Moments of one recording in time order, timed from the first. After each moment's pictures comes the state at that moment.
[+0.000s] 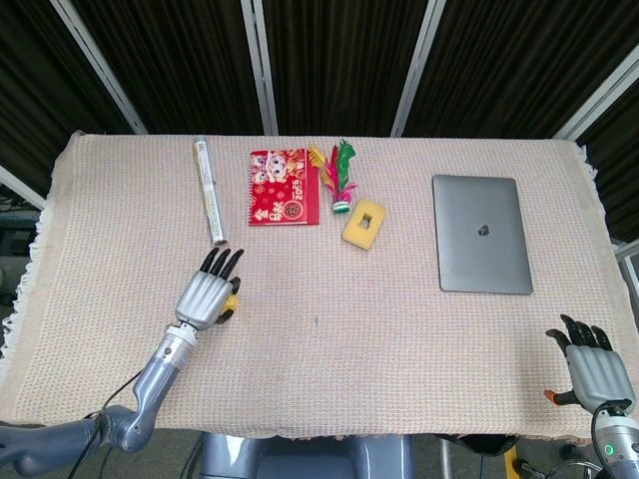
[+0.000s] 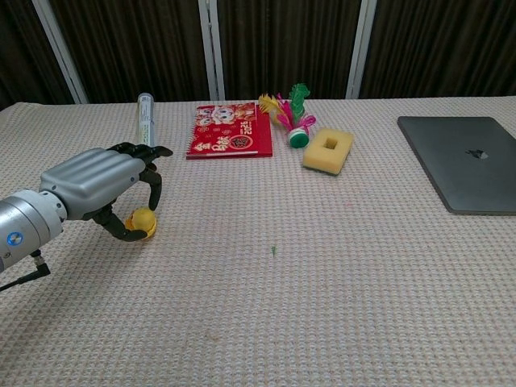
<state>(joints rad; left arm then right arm) -0.61 -1.73 -0.11 -1.29 1.28 1.09 0.52 0.18 -0.96 -0.02 -1.86 -1.13 1.19 -0.34</state>
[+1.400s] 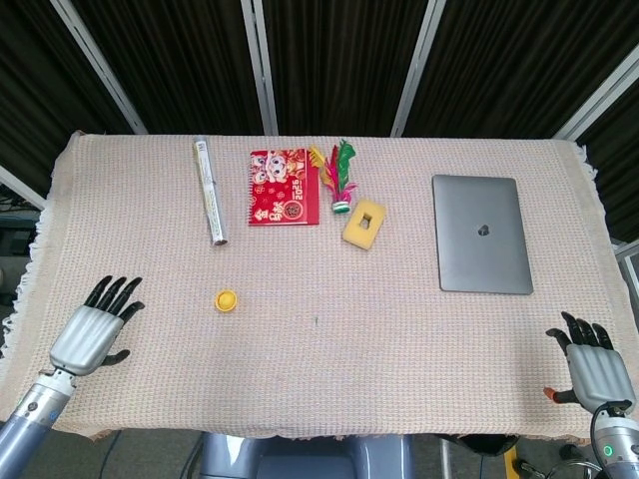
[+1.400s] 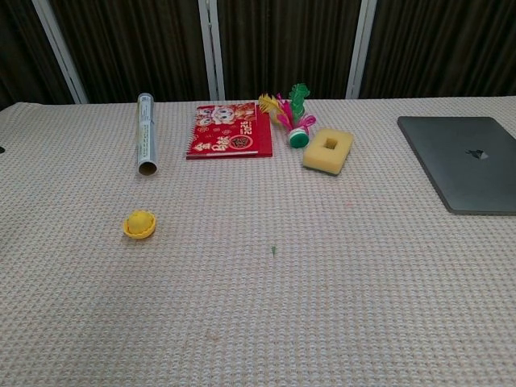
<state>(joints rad) -0.33 -1.20 0.13 -1.58 1.52 1.31 0.32 0.16 -0.98 -0.01 -1.85 -1.15 1.23 -0.34</state>
